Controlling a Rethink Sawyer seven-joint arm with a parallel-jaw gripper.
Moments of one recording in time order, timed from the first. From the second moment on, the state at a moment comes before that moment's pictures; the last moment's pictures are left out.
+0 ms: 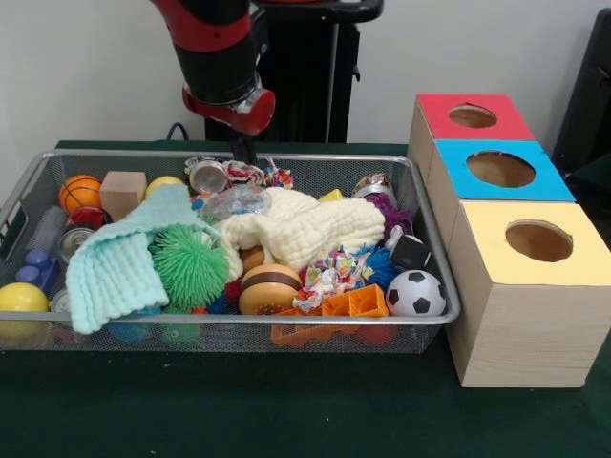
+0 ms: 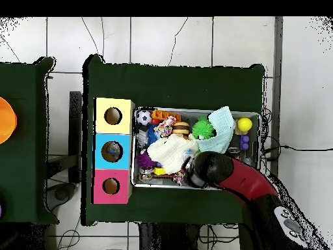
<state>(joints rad) -0.51 -0.62 0.02 1.82 -0.03 0.66 1.90</state>
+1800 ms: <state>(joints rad) -0.48 -0.43 -0.05 1.53 -0.22 0.58 1.90</state>
